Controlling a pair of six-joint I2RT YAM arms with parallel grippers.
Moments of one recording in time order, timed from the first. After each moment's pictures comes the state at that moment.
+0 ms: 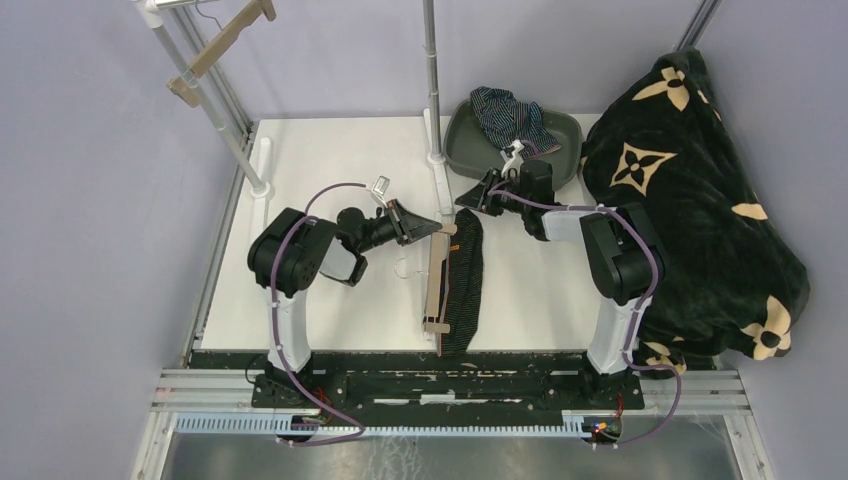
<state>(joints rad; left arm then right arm) -0.38 2.04 0.69 1.41 0.74 -1.17 0.29 1.93 1.01 0.54 -0.61 0.73</state>
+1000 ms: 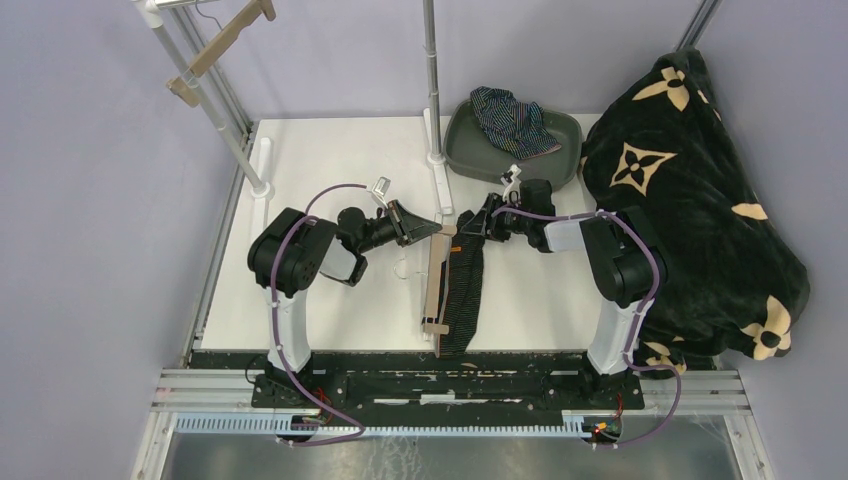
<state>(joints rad) -0.38 2.04 0.69 1.38 0.74 -1.16 0.29 1.91 0.90 0.38 -0.60 0.63</state>
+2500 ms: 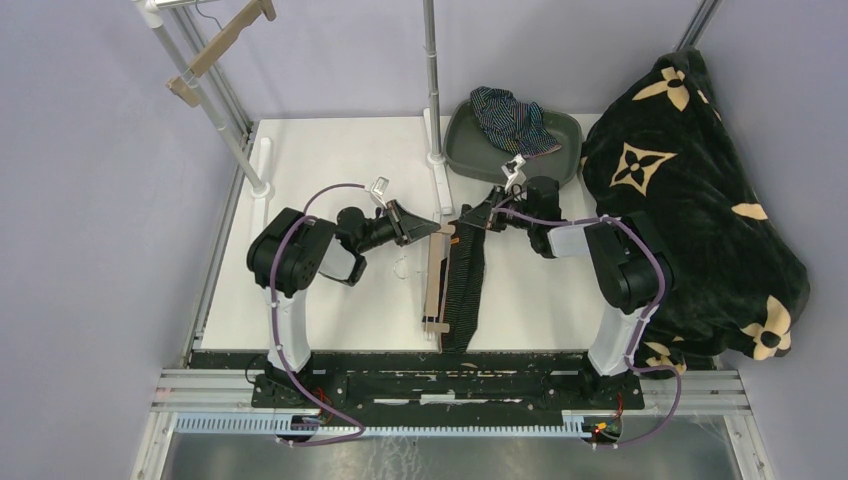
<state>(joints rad) -0.38 2.04 0.69 1.36 0.73 -1.13 0.30 1.86 0.84 0.64 -0.70 0.69</state>
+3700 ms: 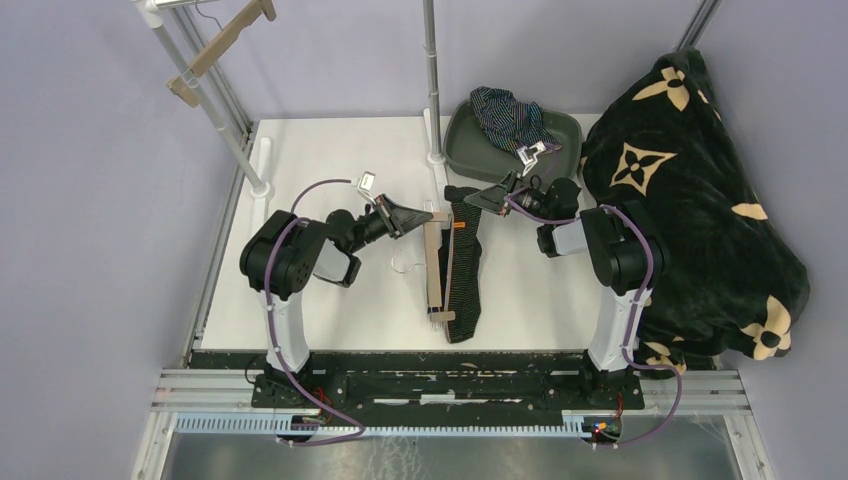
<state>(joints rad) -0.35 2.00 0.64 1.50 0.68 -1.13 0.20 2.00 0.84 1.32 -0.95 1.13</state>
